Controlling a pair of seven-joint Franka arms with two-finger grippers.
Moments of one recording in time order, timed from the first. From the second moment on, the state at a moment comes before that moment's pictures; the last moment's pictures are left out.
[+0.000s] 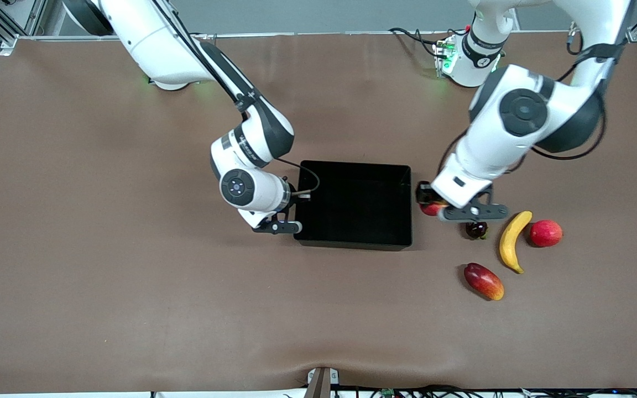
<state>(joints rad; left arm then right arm) 0.08 0.27 -0.57 -1.80 0.12 2.12 -0.55 0.52 0.70 0.12 -1.50 0.33 2.11 0.50</state>
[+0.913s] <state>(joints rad) -0.06 0.45 -0.58 -2.04 0.57 2.41 -1.05 0.37 0.64 0.07 -1.16 0.32 1.67 0.50</state>
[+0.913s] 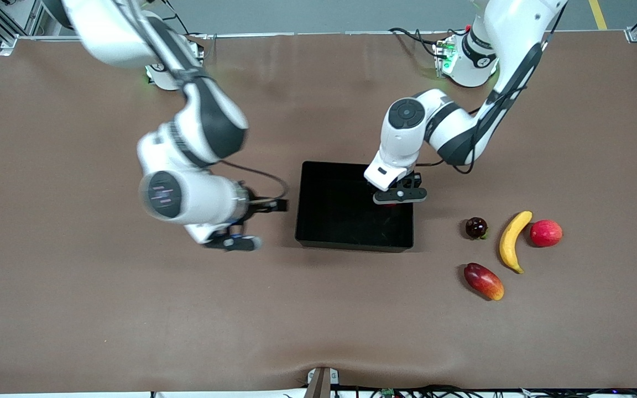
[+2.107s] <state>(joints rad) -0.08 0.52 -0.61 -1.86 0.60 2.28 -1.16 -0.04 0.28 0.07 -1.19 0.06 1.44 0.09</state>
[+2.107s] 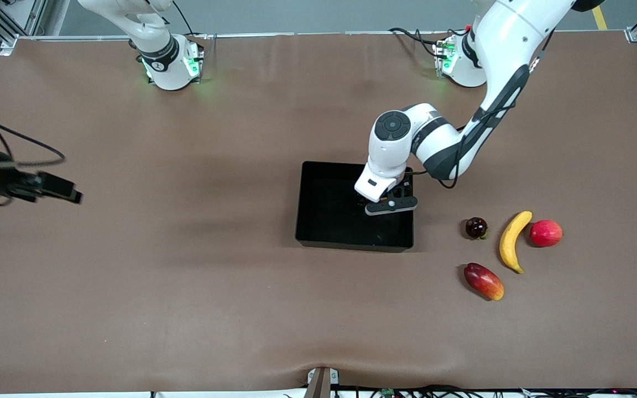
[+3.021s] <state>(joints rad) 0.28 0.53 -0.62 -1.59 0.44 1.94 -0.08 -0.03 -0.03 0.08 -1.59 -0.01 1.57 0.03</state>
